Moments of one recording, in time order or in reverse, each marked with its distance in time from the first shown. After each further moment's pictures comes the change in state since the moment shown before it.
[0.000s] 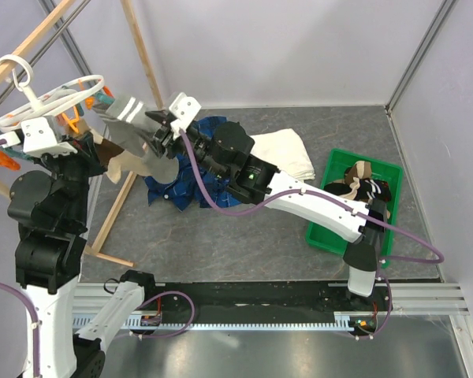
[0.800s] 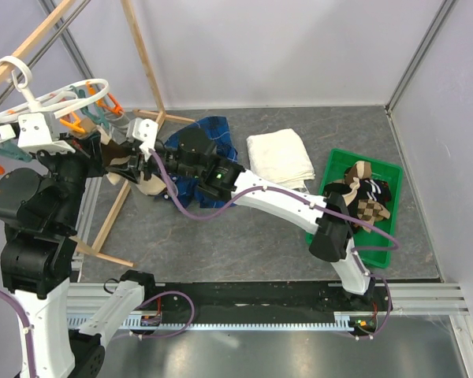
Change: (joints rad) left arm 0.000 0.047 0.148 -0.122 0.150 -0.035; right arm -0.003 0.242 0.190 -0.037 -0.408 0.042
